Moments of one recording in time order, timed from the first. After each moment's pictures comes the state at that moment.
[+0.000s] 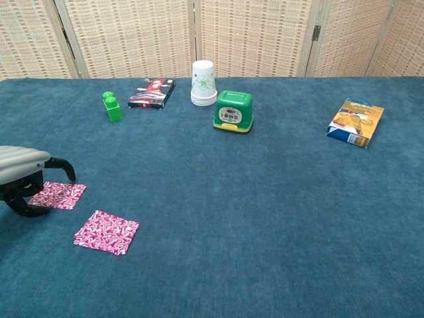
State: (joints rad) left arm -0.59 -1.44 0.00 -1.50 1.00 0.98 0.49; right arm 0.02 -1.12 0.05 -1.53 -1.53 1.54 0.07
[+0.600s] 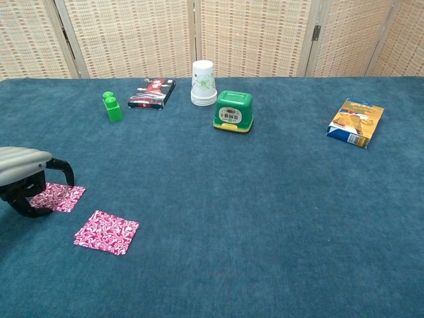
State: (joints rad) left arm -0.58 -1.46 -0.01 -1.46 1.03 0.98 0.46; right arm 0.02 -1.12 0.05 -1.54 -1.54 1.55 0.06
